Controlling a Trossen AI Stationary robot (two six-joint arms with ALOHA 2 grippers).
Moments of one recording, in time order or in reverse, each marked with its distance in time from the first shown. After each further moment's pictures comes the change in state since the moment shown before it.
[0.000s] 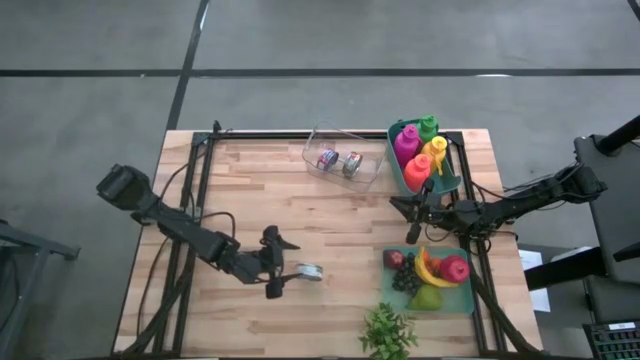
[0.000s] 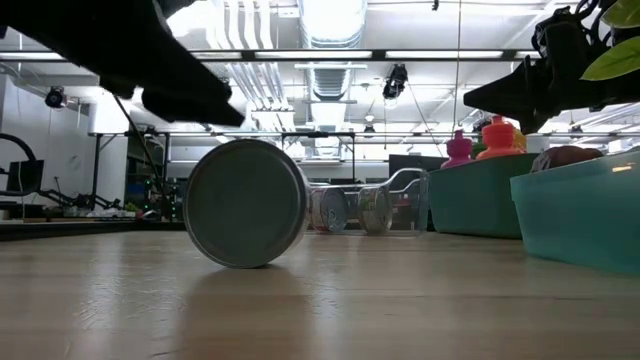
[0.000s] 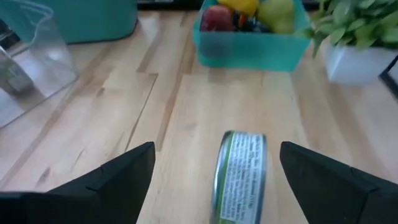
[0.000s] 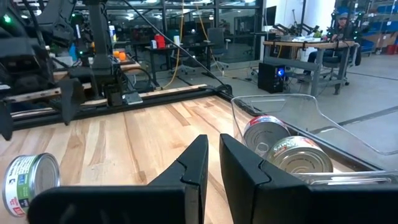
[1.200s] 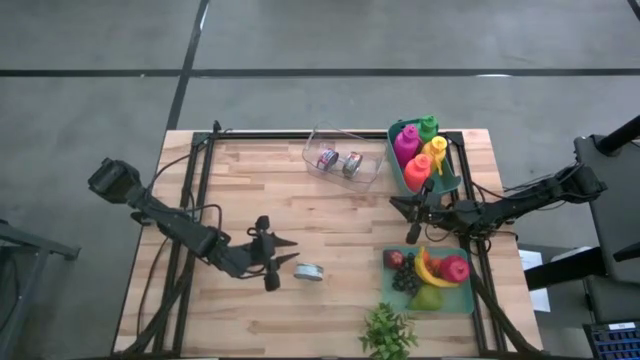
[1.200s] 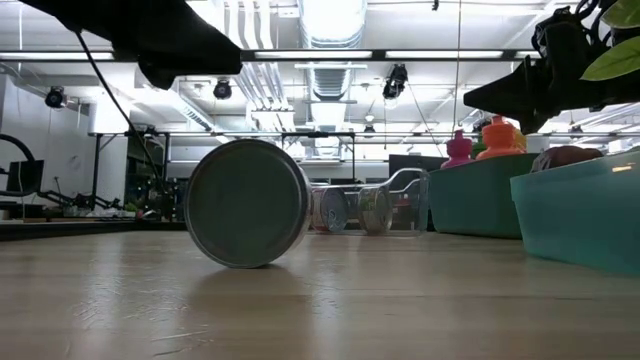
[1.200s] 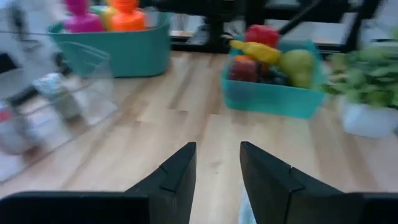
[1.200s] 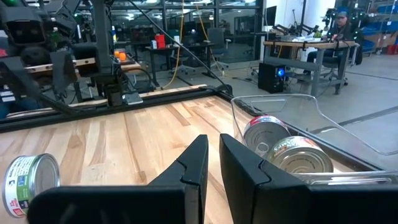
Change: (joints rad) left arm -0.005 -0.118 0.000 -0.004 -0.125 0.016; right arm 0.000 0.000 0.000 0.000 -0.001 0.000
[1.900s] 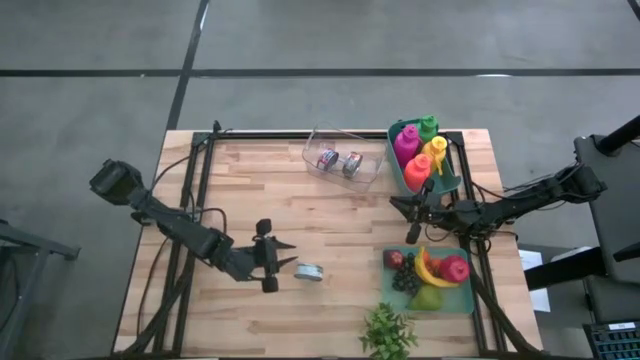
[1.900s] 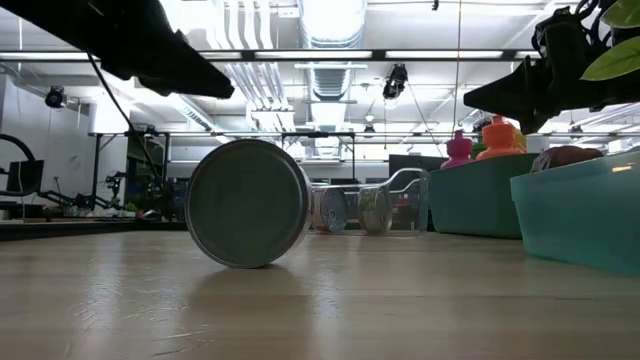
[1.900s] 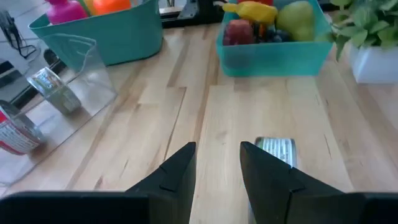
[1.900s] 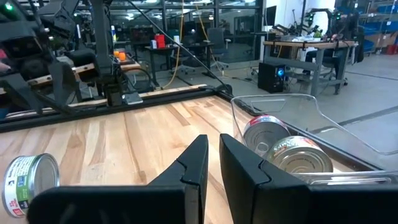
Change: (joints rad) left arm -0.005 0.028 0.000 -0.093 0.022 0.077; right arm 0.000 0.000 0.000 0.000 0.001 0.000
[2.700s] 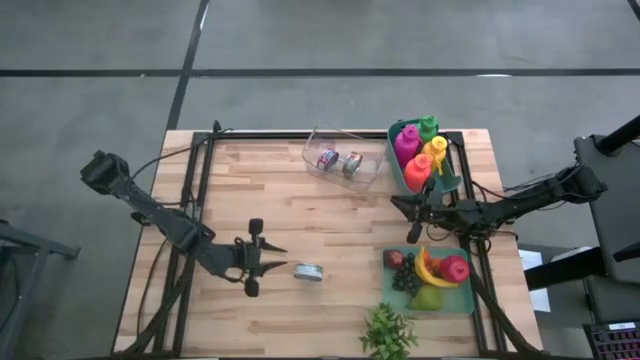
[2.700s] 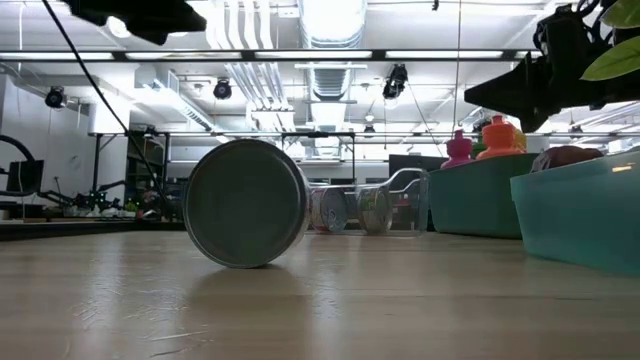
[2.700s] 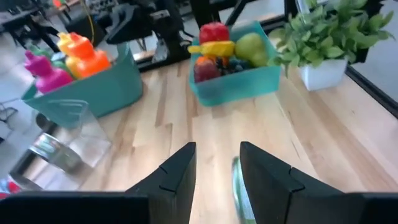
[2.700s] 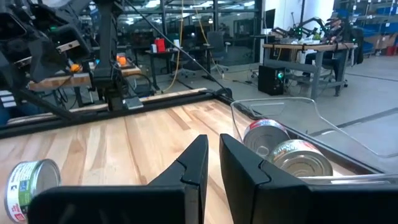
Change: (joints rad) left arm -0.061 -0.201 0.000 -0.064 0.060 0.247; right arm 0.000 -0.022 0.000 0.000 0.002 0.000
